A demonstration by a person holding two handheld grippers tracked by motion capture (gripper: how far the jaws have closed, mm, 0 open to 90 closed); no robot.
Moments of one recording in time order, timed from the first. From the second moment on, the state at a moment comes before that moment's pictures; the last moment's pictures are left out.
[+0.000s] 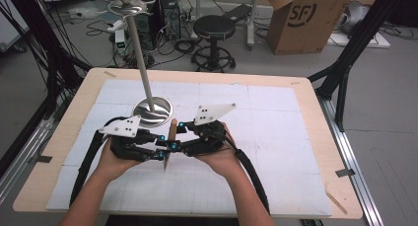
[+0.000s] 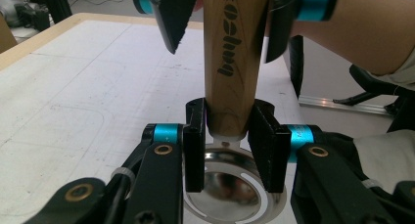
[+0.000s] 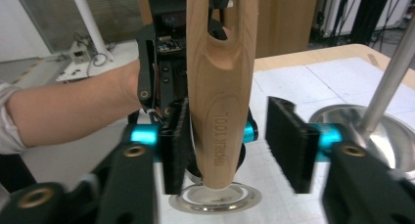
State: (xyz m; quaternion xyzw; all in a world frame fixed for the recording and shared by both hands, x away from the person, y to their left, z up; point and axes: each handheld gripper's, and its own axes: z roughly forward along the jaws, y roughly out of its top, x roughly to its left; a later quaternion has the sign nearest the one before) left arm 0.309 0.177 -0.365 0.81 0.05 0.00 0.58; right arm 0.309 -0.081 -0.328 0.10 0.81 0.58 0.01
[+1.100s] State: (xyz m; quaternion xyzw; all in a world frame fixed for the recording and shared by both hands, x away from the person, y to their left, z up) left arm 0.322 0.203 -0.370 0.81 0.11 0.01 0.58; right arm 0.321 -0.092 -0.310 0.11 0.81 0.57 0.03
